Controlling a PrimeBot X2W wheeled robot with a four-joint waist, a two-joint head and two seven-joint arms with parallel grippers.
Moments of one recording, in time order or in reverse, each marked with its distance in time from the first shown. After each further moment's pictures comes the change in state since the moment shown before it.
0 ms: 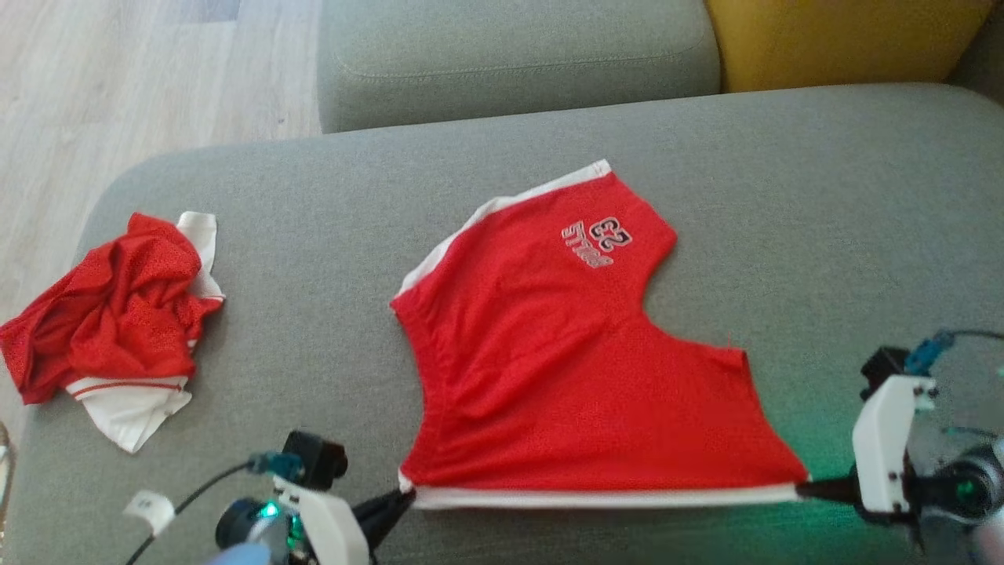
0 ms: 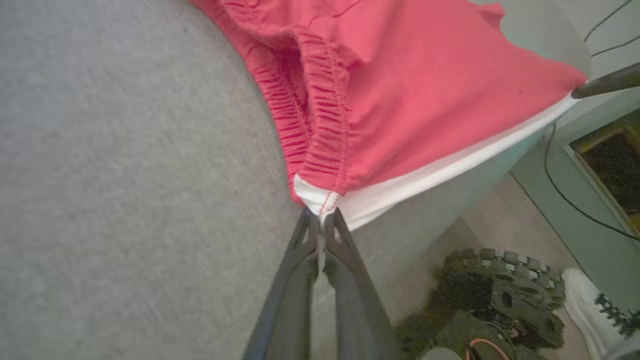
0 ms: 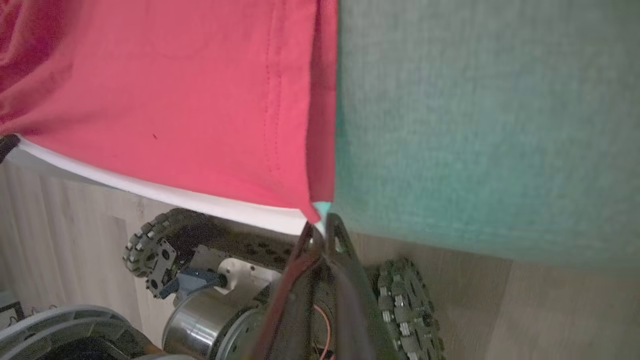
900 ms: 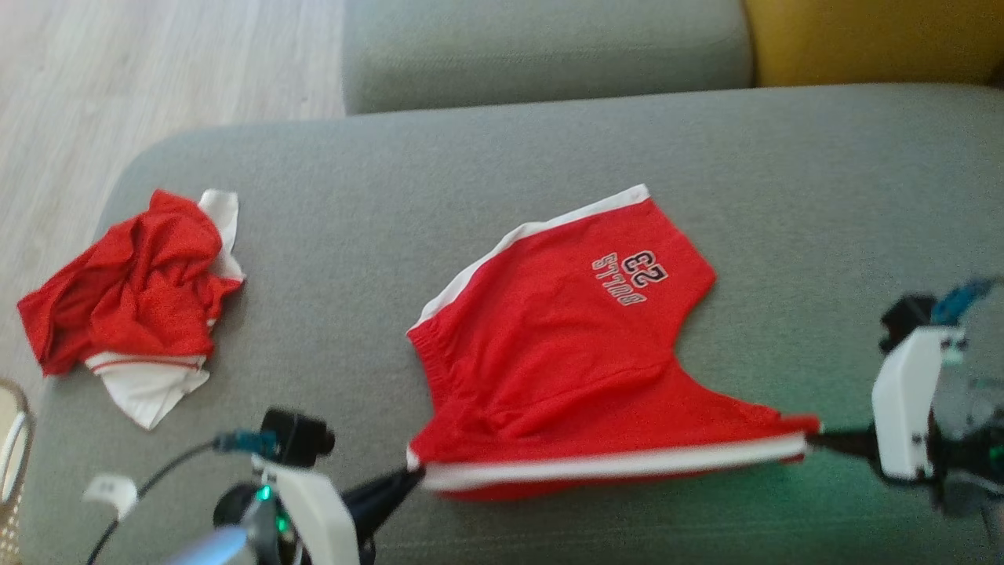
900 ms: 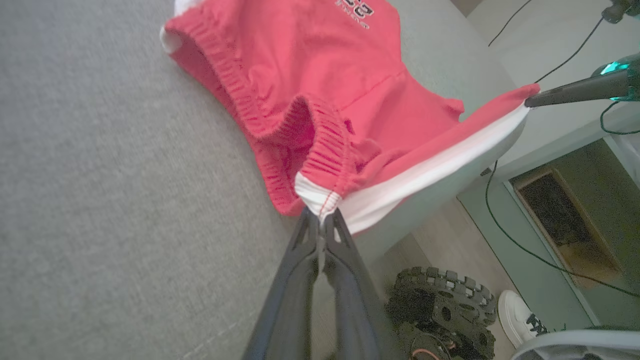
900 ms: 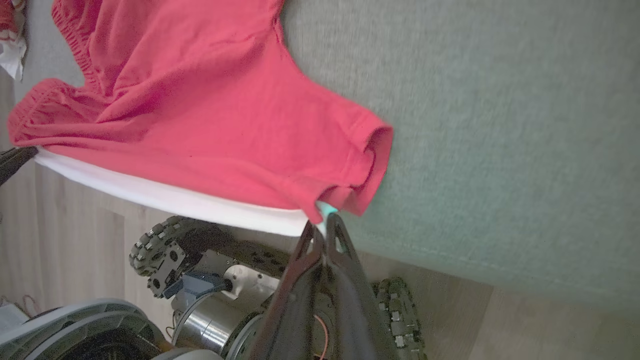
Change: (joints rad) left arm 0.044 0.141 0.032 -0.316 -0.149 0.030 0.064; right arm 0.110 0.114 -0.303 -0.381 -0.156 -0.001 0.277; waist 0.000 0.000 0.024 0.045
